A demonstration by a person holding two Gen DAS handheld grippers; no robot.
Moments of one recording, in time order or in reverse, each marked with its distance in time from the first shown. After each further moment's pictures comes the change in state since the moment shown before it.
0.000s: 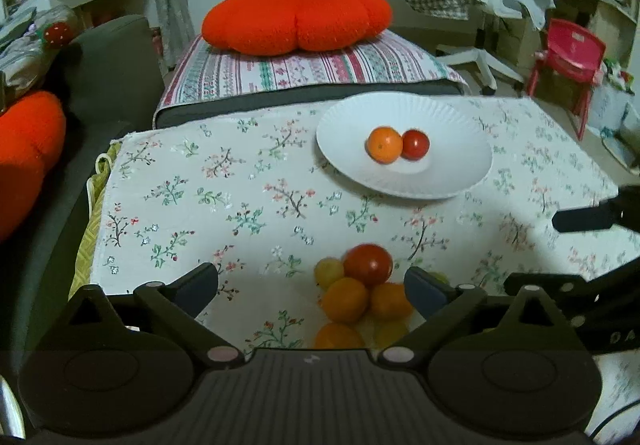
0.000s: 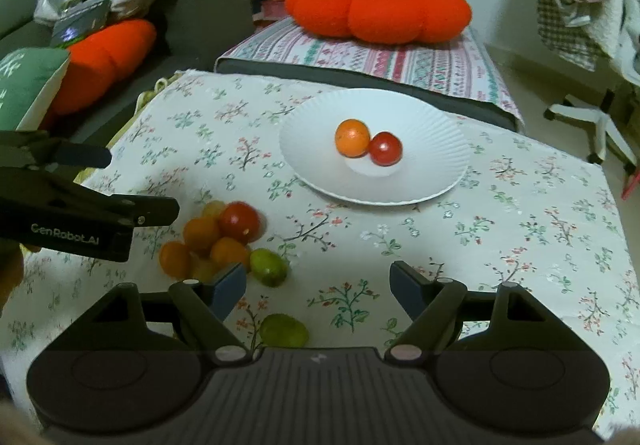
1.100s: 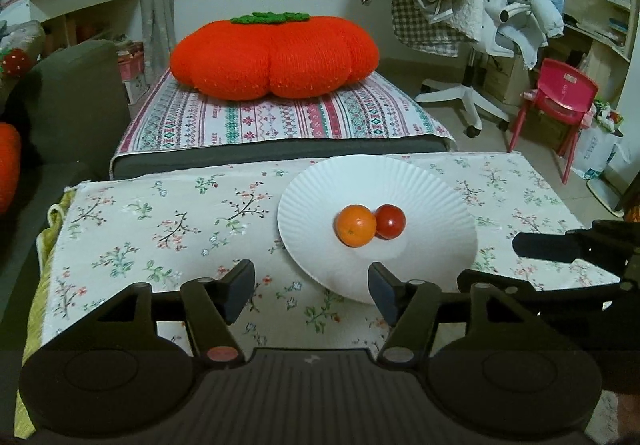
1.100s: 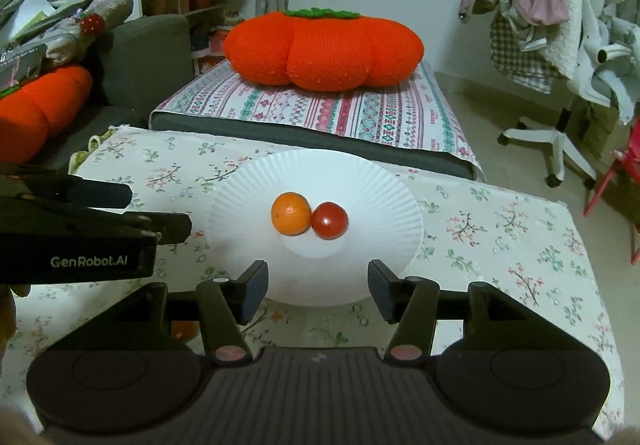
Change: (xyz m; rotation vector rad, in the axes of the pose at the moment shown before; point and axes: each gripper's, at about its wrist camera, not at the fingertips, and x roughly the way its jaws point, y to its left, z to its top) left arm 0.020 -0.015 0.064 -0.055 -0.076 -0.083; right arm 0.016 -0.018 0.048 0.068 -0.101 -0.155
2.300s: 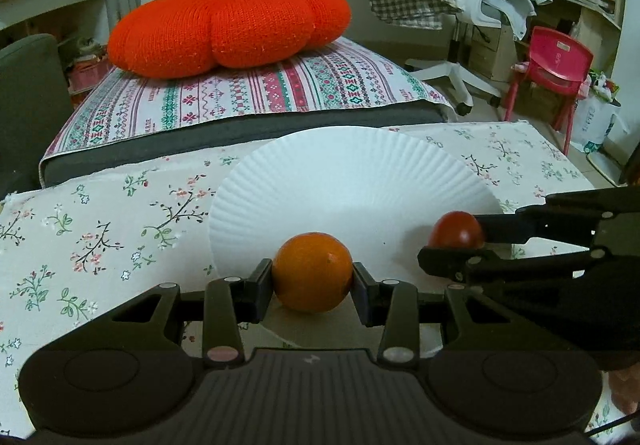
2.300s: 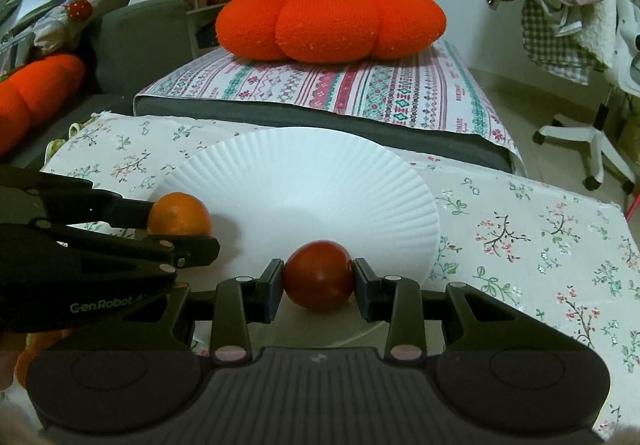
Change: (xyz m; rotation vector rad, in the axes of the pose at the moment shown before) left arm 0.090 -0.029 -0.006 0.071 0.007 -0.026; right arm 0.082 -0.037 -0.012 -0.024 -0.019 0.104
